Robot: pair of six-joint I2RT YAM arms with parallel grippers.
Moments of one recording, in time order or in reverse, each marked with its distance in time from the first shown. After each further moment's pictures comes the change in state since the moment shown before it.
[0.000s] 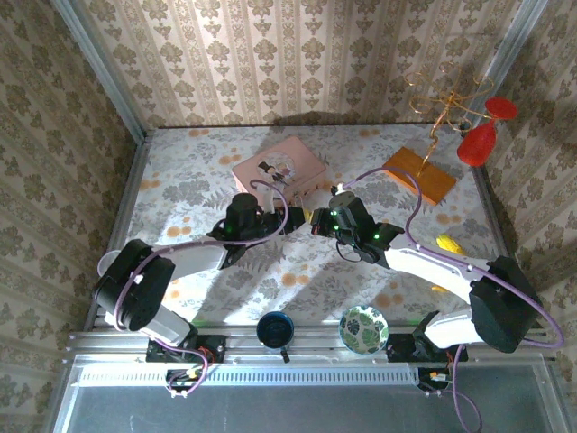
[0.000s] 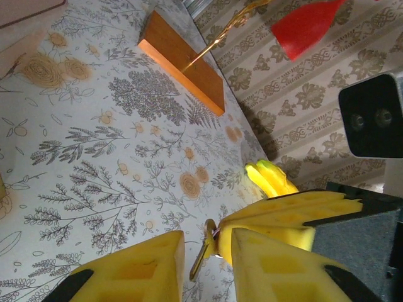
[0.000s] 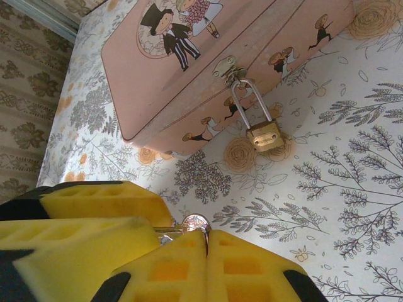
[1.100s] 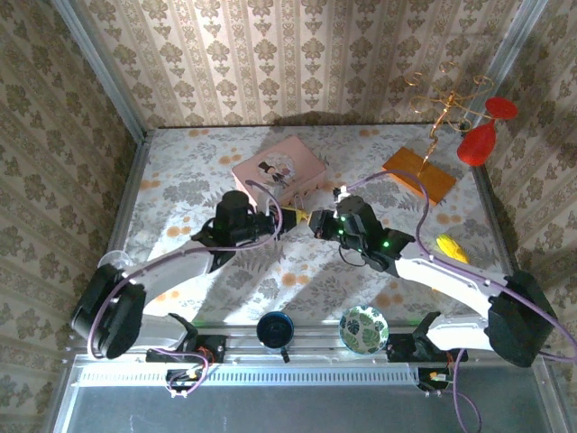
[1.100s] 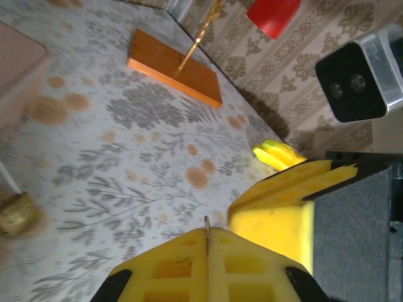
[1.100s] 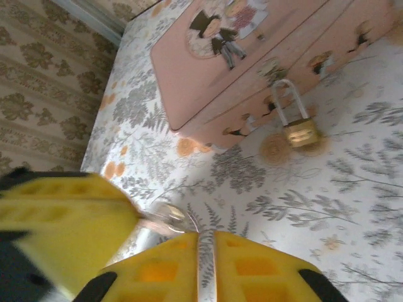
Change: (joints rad) left arm 0.013 -0.235 0.028 -0.296 -0.014 0.320; right arm 0.016 -0.138 -0.058 0.010 -0.024 -0.008
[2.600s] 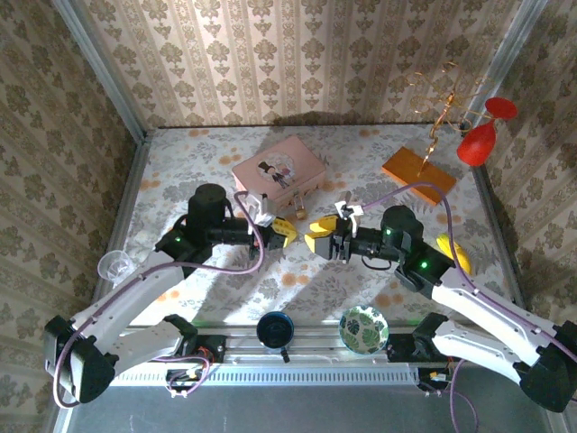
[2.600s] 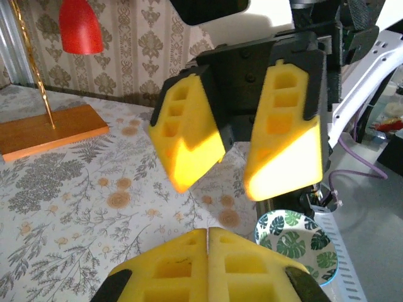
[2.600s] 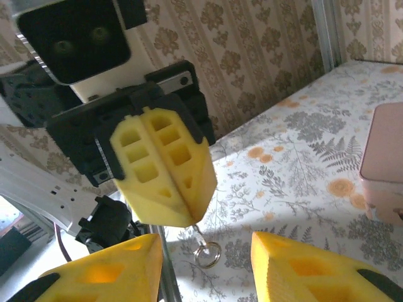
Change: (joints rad) left arm 0.011 -0.259 0.127 -0.377 0.449 0.543; right arm -0.034 -0.309 -0.104 0.186 -0.580 -0.480
